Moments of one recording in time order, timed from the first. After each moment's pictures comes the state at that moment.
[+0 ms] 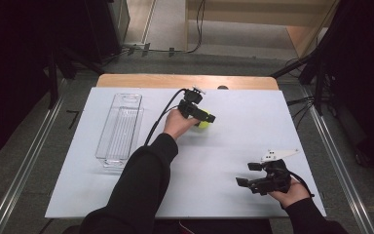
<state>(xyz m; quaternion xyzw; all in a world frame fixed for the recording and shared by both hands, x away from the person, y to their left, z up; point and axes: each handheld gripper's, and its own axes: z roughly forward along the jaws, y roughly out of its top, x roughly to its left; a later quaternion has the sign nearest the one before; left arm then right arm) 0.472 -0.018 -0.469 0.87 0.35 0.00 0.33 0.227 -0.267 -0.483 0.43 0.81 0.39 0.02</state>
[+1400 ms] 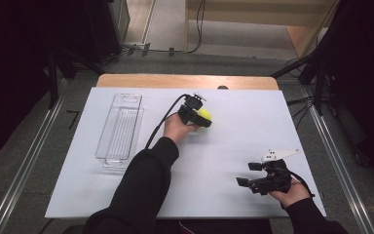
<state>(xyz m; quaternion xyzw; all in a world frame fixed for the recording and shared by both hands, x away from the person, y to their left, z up) 0.463 -0.018 -0.484 0.89 0.34 0.04 0.30 0.227 -0.268 -0.483 0.43 0.81 0.39 0.02</state>
